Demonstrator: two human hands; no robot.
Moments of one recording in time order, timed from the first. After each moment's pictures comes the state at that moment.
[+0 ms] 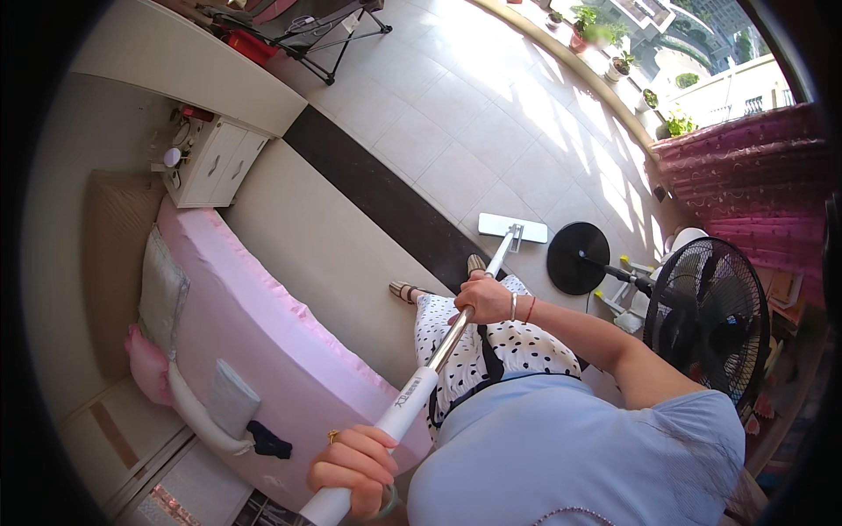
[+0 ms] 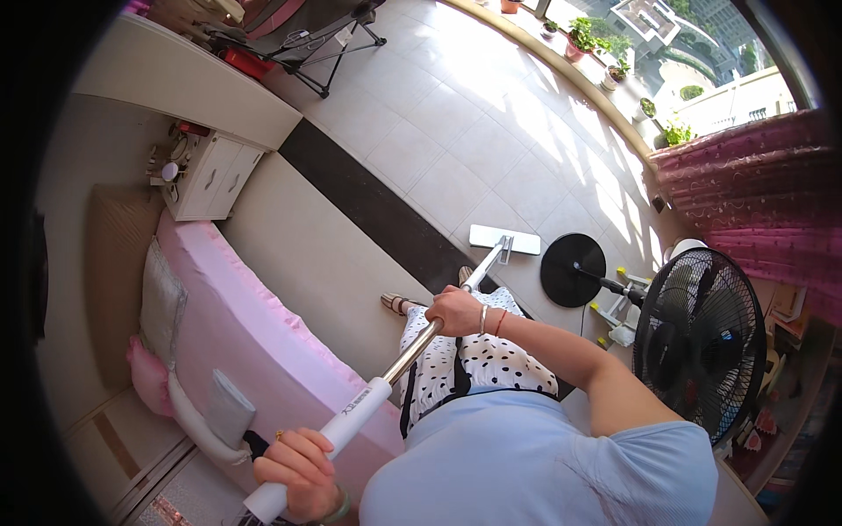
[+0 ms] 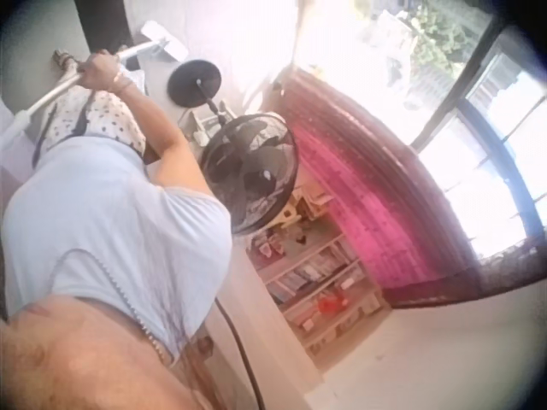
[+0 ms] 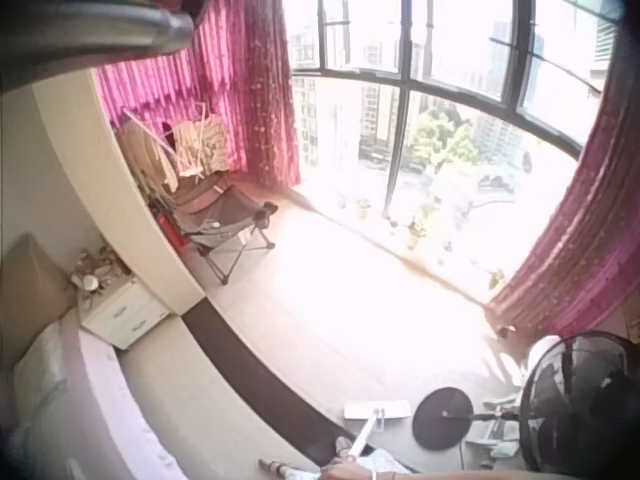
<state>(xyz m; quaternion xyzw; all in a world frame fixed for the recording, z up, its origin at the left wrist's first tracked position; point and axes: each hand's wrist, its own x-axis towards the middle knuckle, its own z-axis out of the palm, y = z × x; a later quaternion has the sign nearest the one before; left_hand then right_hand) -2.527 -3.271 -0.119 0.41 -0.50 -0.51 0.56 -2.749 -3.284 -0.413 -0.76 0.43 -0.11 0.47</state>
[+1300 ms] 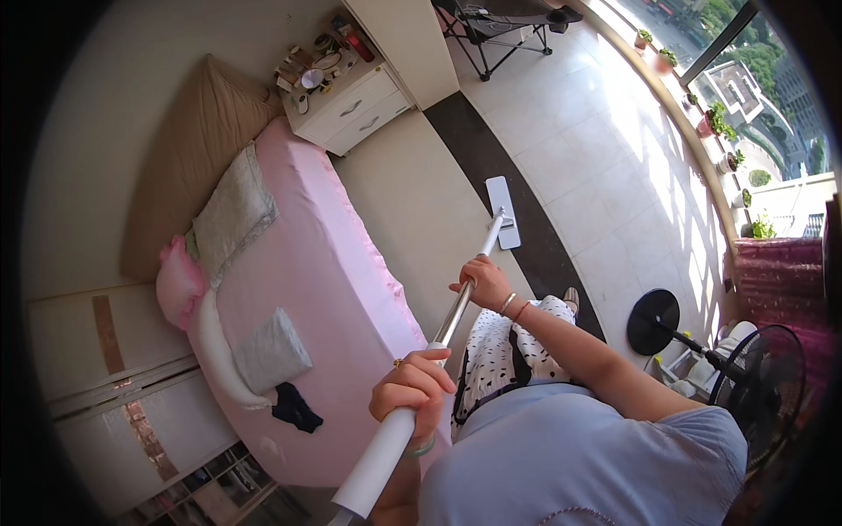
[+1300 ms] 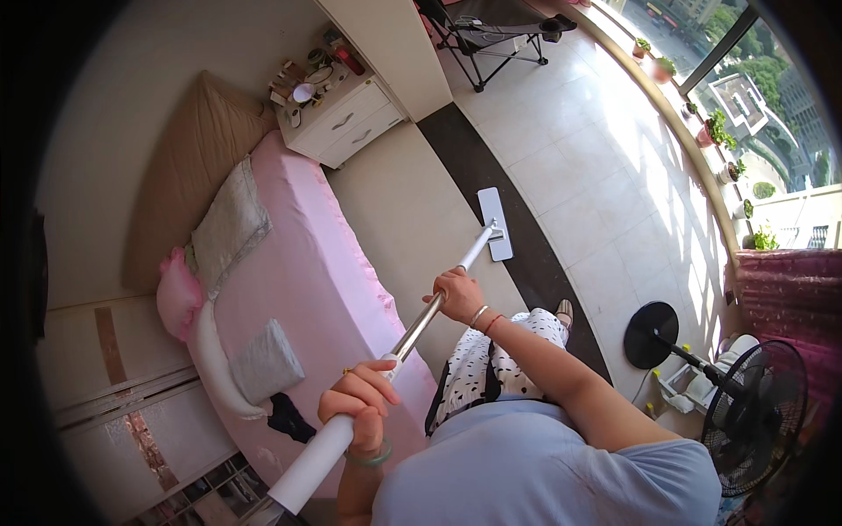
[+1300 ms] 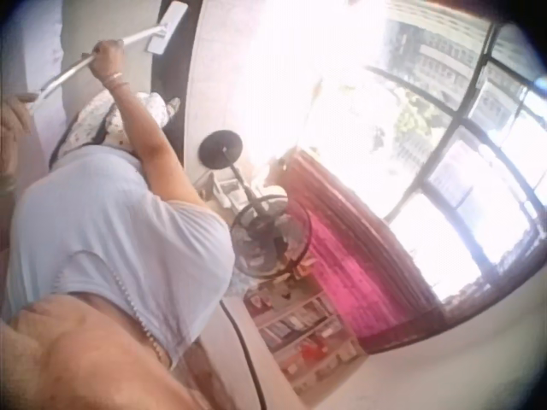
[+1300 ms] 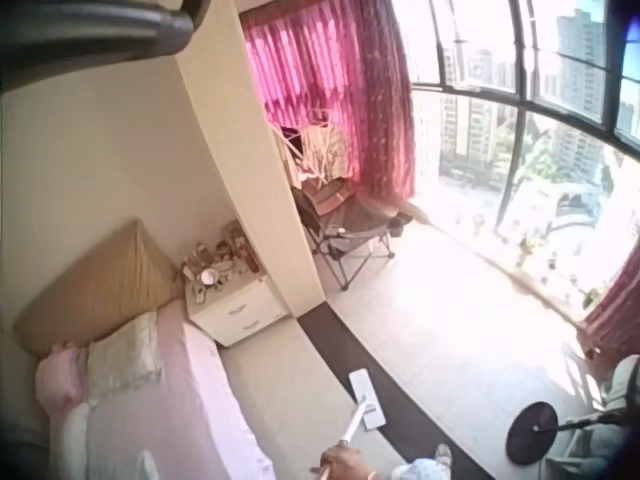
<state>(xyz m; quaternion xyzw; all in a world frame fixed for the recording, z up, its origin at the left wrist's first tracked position) -2.261 -3.336 -0.177 0.39 -0.58 -0.41 0.59 -2.384 -3.406 -0.435 -0.71 0.52 -0.29 0.38</state>
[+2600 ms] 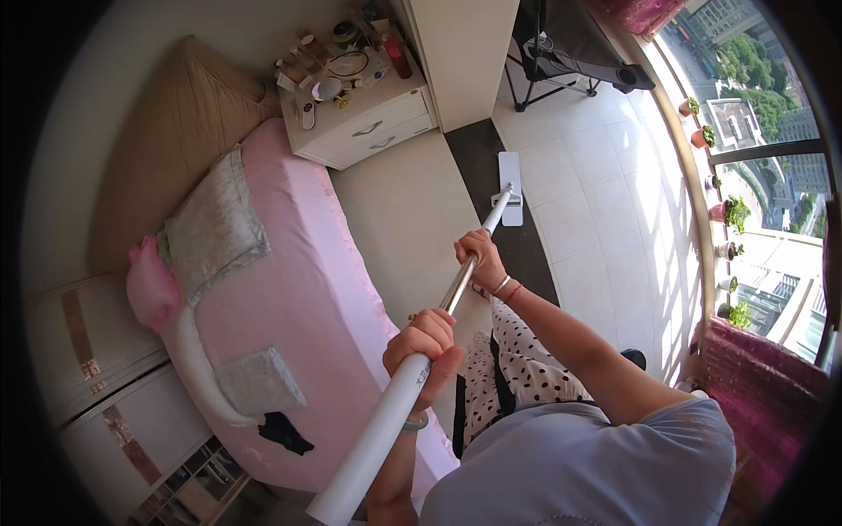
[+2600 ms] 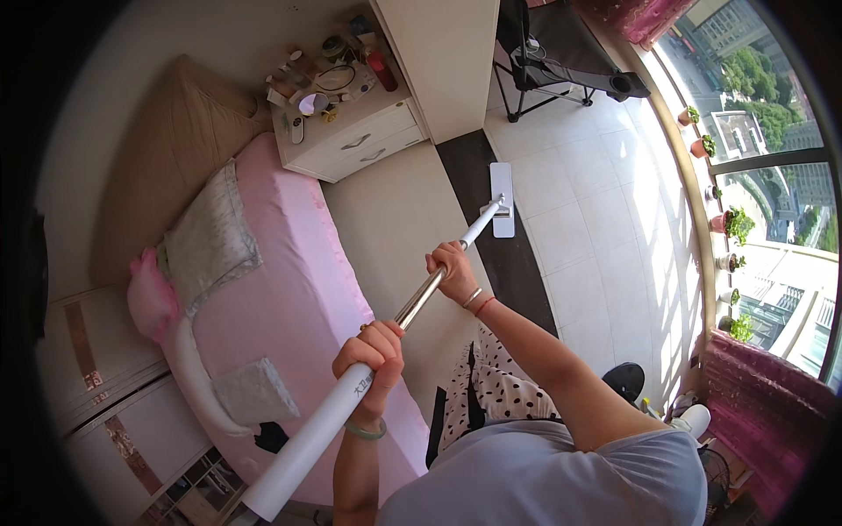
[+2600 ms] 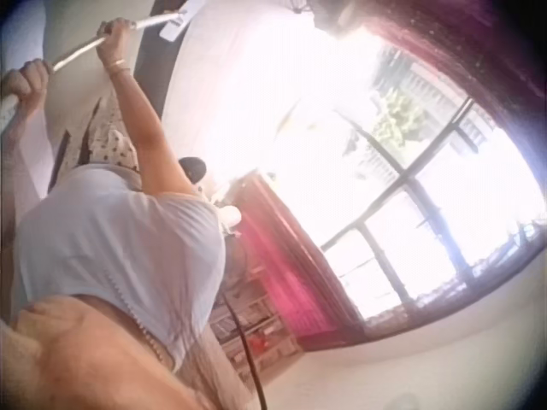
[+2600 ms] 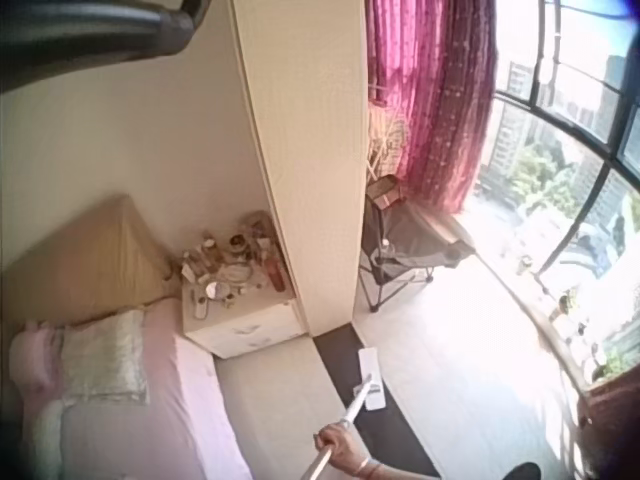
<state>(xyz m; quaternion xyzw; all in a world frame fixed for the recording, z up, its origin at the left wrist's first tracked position) -2.150 -3.684 -0.260 0.42 -0.49 -0.46 0.61 -2.277 -3.760 -0.493 -0.67 0.49 -0.39 0.39</state>
